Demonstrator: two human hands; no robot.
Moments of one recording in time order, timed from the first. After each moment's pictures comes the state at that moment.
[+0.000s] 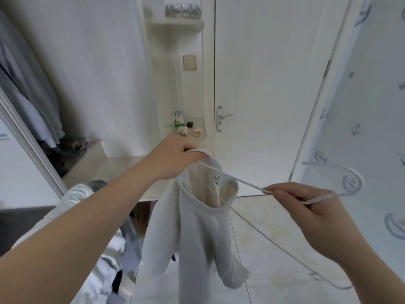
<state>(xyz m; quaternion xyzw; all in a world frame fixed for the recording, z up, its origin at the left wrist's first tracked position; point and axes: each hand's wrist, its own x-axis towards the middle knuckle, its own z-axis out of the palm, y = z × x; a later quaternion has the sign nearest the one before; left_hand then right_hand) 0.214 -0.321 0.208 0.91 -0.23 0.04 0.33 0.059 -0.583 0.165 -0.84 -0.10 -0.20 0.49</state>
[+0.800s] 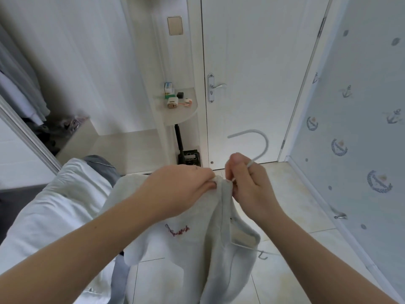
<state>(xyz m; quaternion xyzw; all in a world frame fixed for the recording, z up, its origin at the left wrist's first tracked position) 0.090 -0.330 0.148 0.92 -0.38 0.06 0.05 0.061 -0.510 0.105 -0.71 -0.08 -0.14 0.68</state>
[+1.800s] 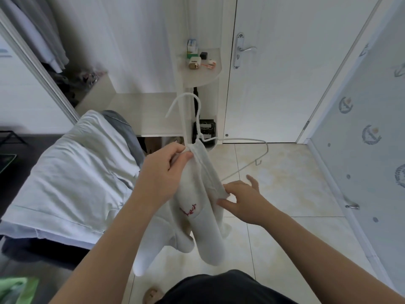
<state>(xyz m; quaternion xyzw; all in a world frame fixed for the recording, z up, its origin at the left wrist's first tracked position) 0.066 -0.287 0.060 0.88 -0.09 0.14 0.44 0.070 -0.516 -0.037 -0.95 -0.18 0.10 0.25</state>
